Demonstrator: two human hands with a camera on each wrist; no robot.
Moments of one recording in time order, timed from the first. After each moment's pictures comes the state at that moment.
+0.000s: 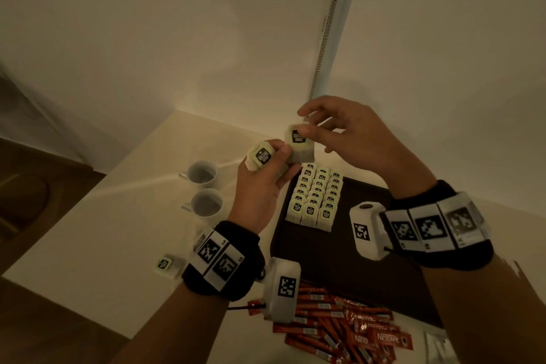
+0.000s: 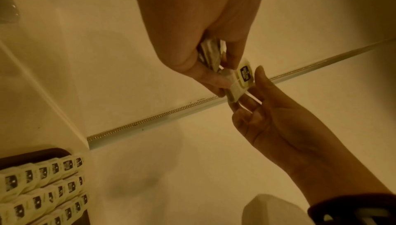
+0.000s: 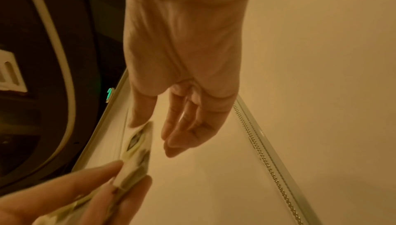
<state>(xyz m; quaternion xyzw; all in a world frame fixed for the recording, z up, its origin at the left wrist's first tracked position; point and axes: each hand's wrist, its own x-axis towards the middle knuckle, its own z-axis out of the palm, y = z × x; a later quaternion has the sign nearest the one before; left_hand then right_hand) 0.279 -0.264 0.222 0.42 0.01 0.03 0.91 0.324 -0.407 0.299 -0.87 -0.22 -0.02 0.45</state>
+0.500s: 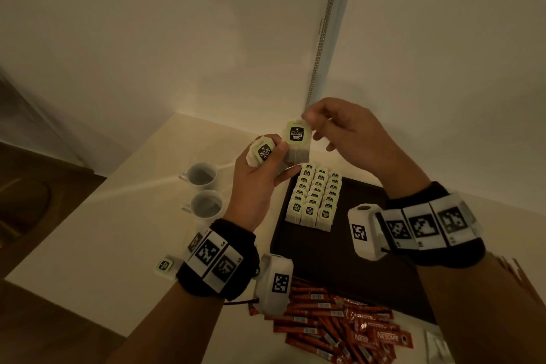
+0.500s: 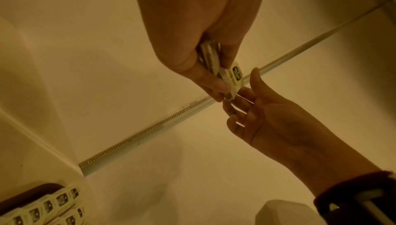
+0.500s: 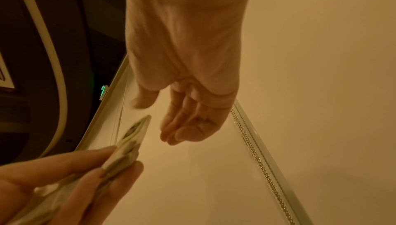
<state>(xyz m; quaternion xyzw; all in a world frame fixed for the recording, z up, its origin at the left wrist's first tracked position) 0.280 -0.260 0.227 0.50 -0.02 0.07 0.86 0.326 -0.410 0.293 -0.86 -0.20 -0.04 0.46</state>
